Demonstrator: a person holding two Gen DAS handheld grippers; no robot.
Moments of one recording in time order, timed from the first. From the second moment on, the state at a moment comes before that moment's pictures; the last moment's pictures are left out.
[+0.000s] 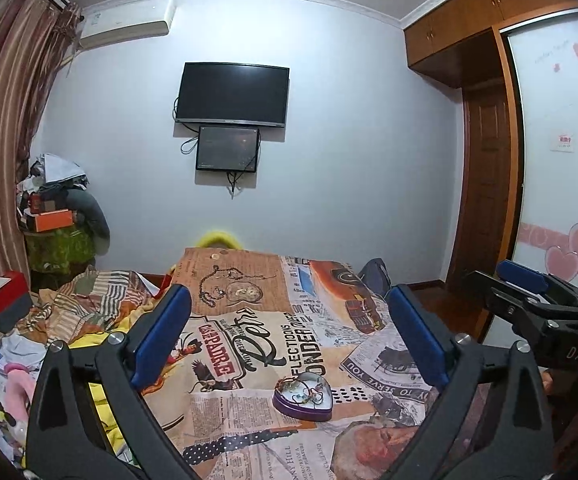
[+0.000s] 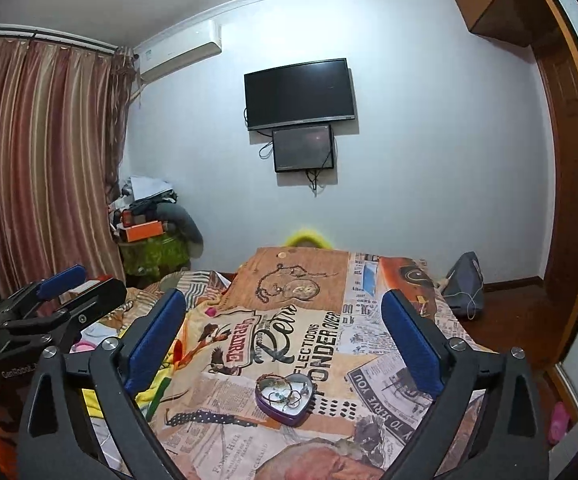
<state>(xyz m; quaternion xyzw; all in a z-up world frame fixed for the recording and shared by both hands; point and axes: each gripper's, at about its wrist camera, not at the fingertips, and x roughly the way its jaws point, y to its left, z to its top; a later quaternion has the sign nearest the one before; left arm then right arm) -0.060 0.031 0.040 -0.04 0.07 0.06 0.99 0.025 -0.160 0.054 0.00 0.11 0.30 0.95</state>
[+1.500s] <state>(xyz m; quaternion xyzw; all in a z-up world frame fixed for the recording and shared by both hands) -0.043 0.031 0.030 -0.04 0.10 0.07 0.99 0.022 -0.172 0.048 0.00 0.13 0.30 0.95</state>
